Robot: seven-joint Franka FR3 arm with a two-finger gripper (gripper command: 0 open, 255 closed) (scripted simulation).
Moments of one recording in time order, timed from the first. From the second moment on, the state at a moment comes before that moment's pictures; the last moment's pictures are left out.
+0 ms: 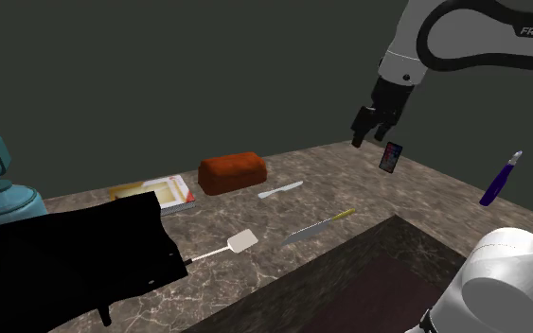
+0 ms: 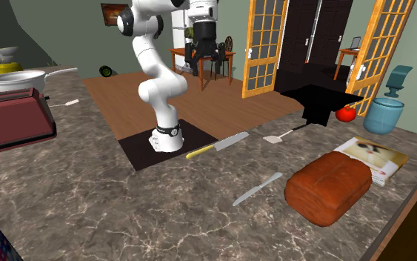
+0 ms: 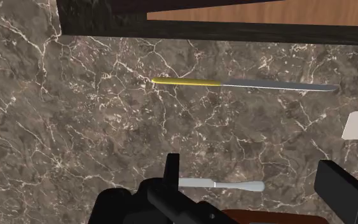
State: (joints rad) arm -0.01 -0.79 0.01 -2.32 -0.06 1.69 0.11
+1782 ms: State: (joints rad) arm 0.44 -0.42 -0.40 -2.72 -0.19 2.32 -1.26
